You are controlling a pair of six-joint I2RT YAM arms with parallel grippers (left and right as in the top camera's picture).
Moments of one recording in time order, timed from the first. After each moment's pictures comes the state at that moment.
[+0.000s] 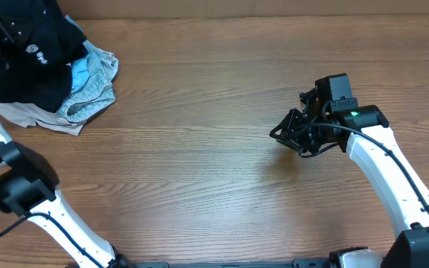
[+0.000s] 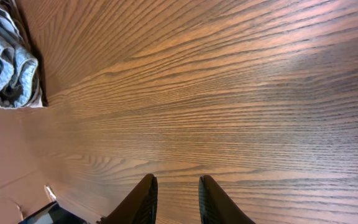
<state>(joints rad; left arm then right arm) 0.56 2.27 2.38 -0.94 0.86 -0.14 0.17 1.50 1.11 -0.84 -0.53 0.61</state>
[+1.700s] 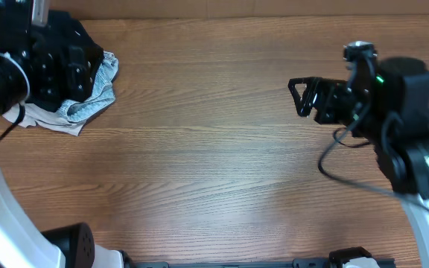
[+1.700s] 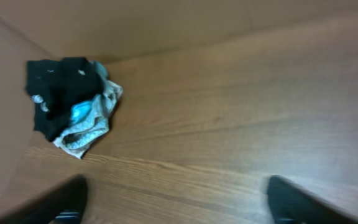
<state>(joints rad) 0.19 1.68 2.71 -1.68 0.46 0.21 0.17 1.15 1.41 -0.84 -0.33 0.35</state>
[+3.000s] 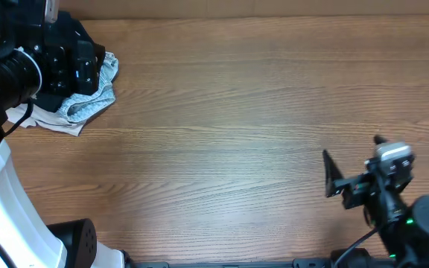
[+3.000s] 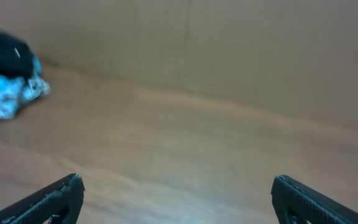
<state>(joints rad) 0.13 1.70 2.70 -1.68 0.31 0.16 0.07 0.38 0.77 -0.67 -0.17 -0.12</state>
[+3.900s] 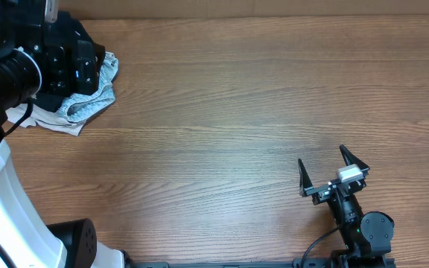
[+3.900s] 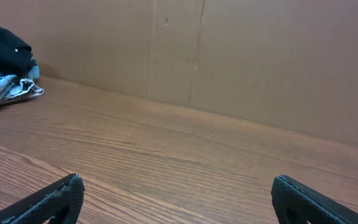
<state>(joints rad) 0.13 1.70 2.70 -1.68 0.31 0.16 0.07 0.01 0.02 -0.01 -0.23 -0.12</state>
